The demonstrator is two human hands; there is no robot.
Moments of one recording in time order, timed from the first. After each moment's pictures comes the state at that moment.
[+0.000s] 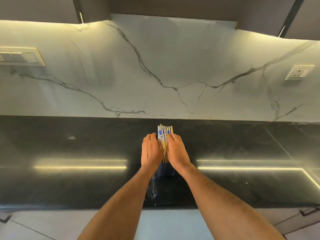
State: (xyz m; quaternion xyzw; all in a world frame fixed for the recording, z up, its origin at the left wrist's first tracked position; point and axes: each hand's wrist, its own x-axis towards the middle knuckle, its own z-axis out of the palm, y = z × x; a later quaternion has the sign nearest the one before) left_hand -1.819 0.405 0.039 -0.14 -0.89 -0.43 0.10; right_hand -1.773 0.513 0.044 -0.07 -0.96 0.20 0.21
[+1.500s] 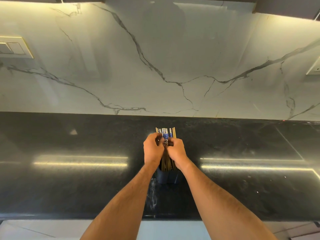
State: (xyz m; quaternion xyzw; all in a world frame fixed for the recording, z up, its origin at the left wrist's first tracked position) left_hand -1.871 0.434 0.008 -0.09 -0.83 -0.55 0.05; right_hand -1.836 0.533 0.010 -0.23 -0.76 0.60 0.08
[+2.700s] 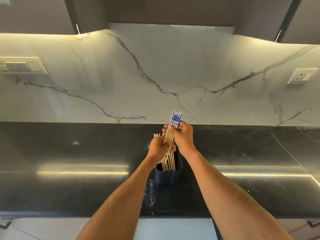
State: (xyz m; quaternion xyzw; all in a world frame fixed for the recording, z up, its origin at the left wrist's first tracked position) left_hand -1.829 0.433 0.074 -0.21 -0.76 -0.61 -0.10; right_hand -1.799 0.547 0.112 -0.10 -0.67 0.70 0.24
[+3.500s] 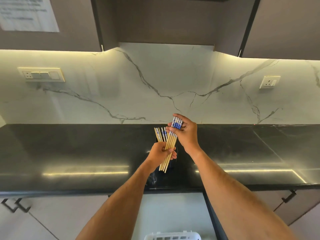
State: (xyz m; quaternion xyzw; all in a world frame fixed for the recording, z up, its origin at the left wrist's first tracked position) left_hand -1.693 0.361 0.110 -0.25 -0.72 -0.62 -0.19; right_hand -1.659 0.497 0.169 -0.03 -0.71 0.63 0.31
